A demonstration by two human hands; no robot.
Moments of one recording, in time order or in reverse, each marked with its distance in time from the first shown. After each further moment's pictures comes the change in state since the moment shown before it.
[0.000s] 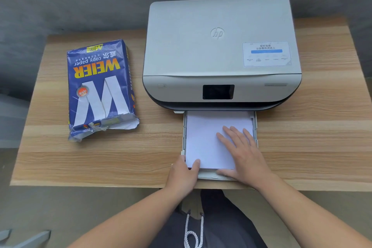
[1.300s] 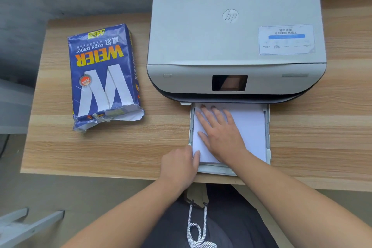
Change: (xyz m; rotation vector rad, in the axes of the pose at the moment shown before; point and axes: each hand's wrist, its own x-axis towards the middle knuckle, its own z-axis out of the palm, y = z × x) left_hand 0.001 0.010 -0.026 0.782 0.184 0.320; right_hand 0.080 -0.056 0.007 -0.112 0.181 -0.037
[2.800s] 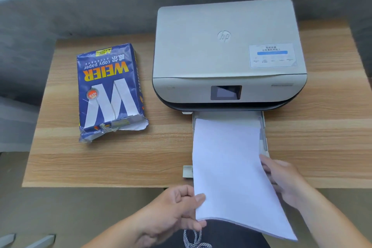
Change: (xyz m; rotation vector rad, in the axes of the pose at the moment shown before) left_hand -0.097 -0.042 -0.051 -1.577 -0.849 -0.238; right_hand -0.122 0.052 -0.073 1.456 -0.240 1.362
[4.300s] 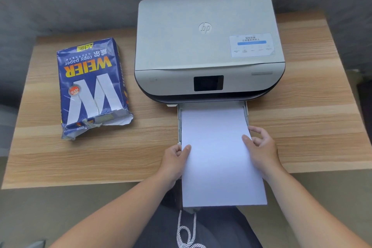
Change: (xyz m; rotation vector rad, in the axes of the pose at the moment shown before) left_hand 0.137 -0.002 -0.011 0.233 0.509 0.317; right_hand 0.046 0.015 0.003 -0.032 0.147 -0.539
